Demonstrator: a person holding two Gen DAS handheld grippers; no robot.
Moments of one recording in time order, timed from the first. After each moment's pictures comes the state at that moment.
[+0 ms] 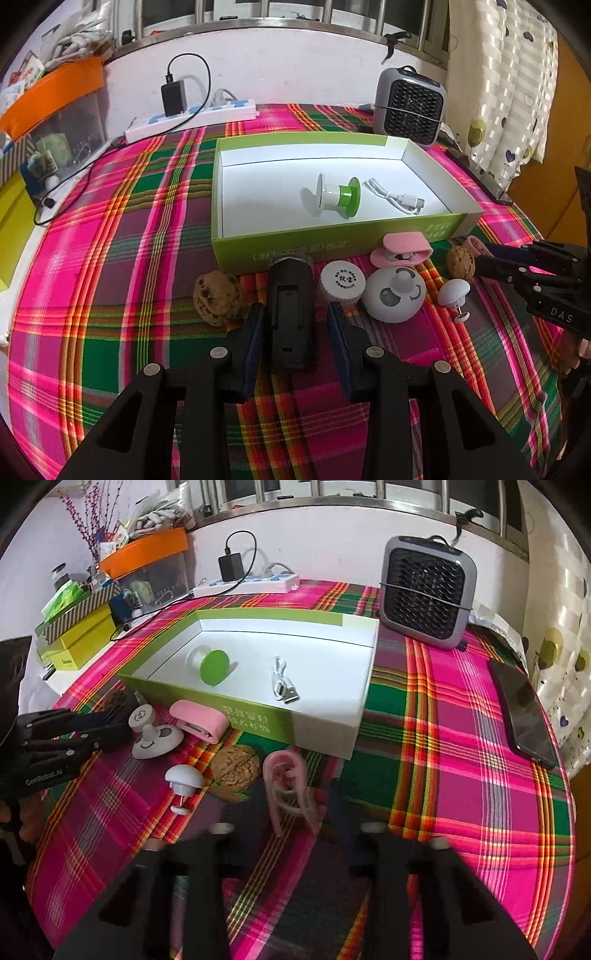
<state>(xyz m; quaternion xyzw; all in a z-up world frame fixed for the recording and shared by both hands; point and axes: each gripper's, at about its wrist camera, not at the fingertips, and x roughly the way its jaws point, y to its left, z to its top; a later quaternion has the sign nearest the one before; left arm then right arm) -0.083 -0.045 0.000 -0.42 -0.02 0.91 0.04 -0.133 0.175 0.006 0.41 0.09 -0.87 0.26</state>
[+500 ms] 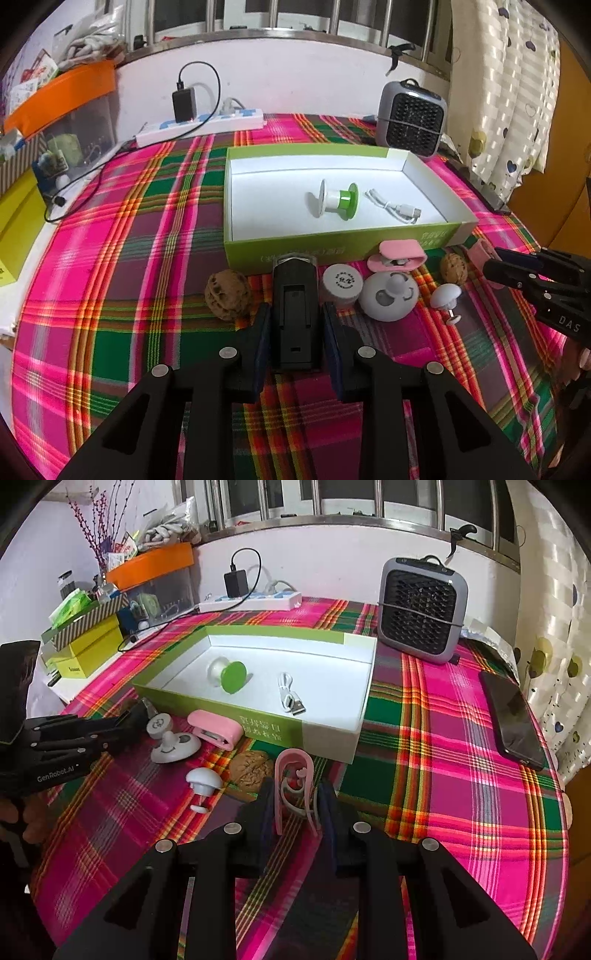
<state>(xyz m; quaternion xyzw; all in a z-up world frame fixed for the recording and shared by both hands) -0.067 -0.048 0.013 -0.40 -0.03 0.92 0.03 -0.115 0.180 0.020 0.38 0.08 -0.88 0.26</state>
